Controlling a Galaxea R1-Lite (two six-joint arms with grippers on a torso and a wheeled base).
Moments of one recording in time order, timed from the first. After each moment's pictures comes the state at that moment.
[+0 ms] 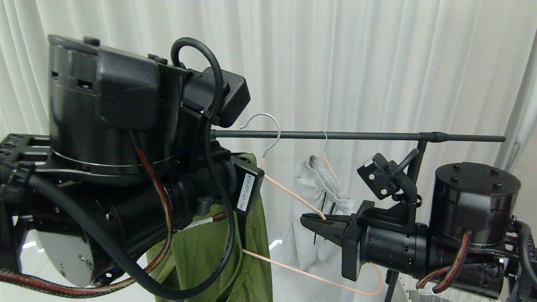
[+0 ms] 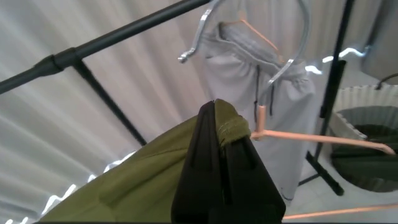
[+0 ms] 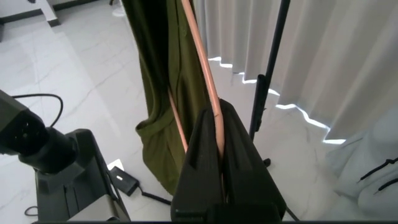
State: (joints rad) left arm -0.89 1.50 -1.10 -0.02 0.47 0.07; right arm 0.93 1.62 -0.65 -0.77 0.19 0.25
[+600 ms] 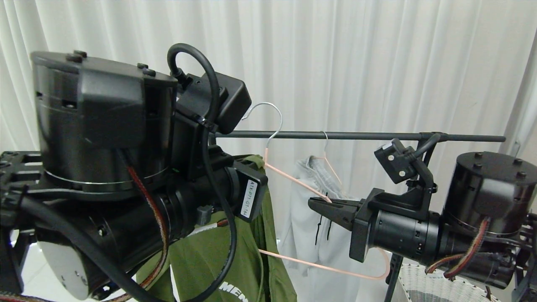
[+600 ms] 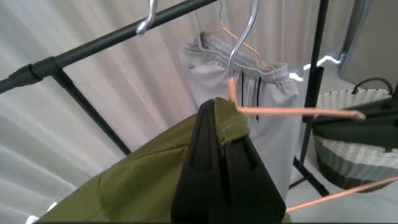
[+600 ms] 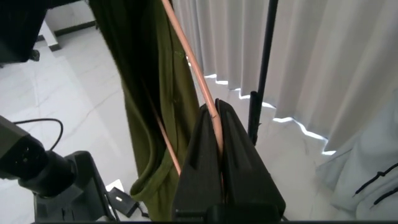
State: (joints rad) left arm -0.90 1.48 -1.04 -0.11 0.42 0.07; right arm 0.89 1.59 -0.65 -0.84 0.19 0.29
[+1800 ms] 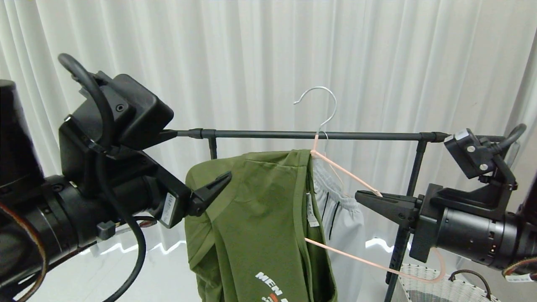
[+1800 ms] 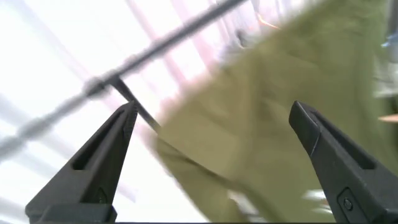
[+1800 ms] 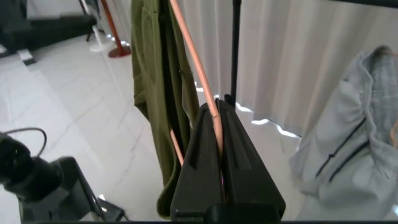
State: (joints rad) left arm -0.70 1.27 -0.80 -0.27 0.27 0.43; right arm 0.79 1.37 -0.57 -0.68 0.19 0.24
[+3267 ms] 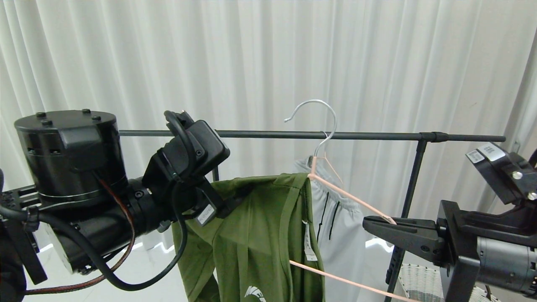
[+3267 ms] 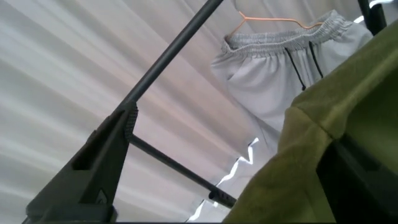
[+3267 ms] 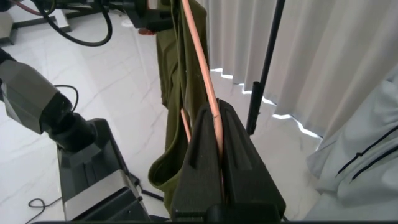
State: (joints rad) left arm -0.61 1.44 -0.73 -0.50 0.05 0.67; right arm 0.84 1.27 -0.53 -0.61 0.31 0.21
